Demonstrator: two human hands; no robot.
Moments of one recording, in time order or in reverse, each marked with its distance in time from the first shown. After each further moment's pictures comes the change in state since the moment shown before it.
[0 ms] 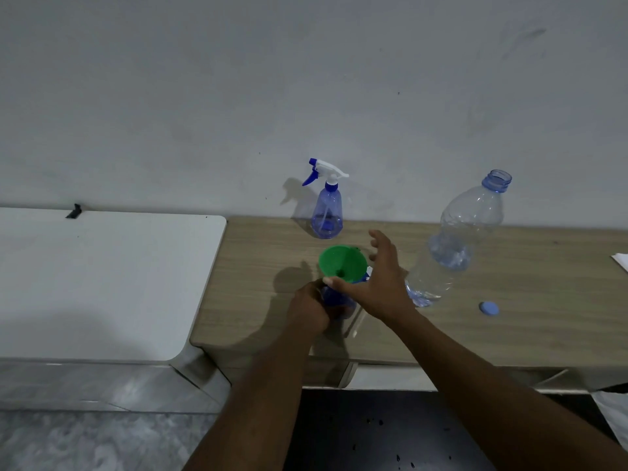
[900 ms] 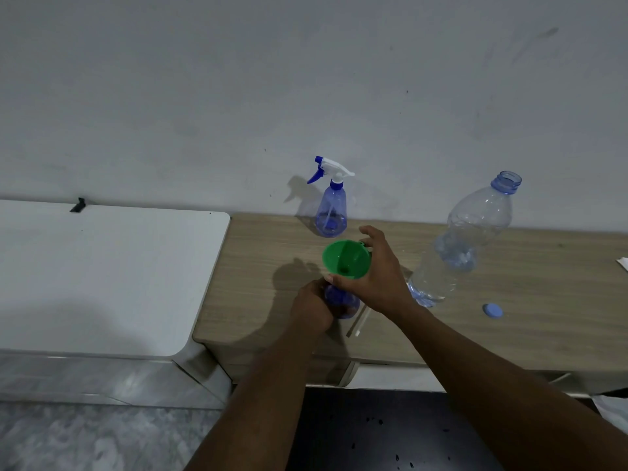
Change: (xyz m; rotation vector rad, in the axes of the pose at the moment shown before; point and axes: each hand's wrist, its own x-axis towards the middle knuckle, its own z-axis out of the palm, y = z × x) left_hand -0.004 0.010 -0.004 -0.160 -0.006 -0.072; right_hand 0.012 -0.012 0.002 -0.032 -0.031 -0.070
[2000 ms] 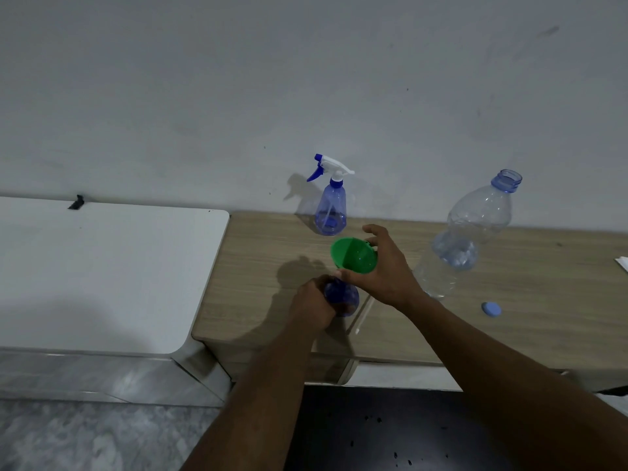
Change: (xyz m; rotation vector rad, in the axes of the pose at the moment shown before) left_hand 0.008 -0.005 0.002 0.199 -0.045 0.086; right_hand 0.008 0.009 -0.015 -0.009 -0.103 0.055
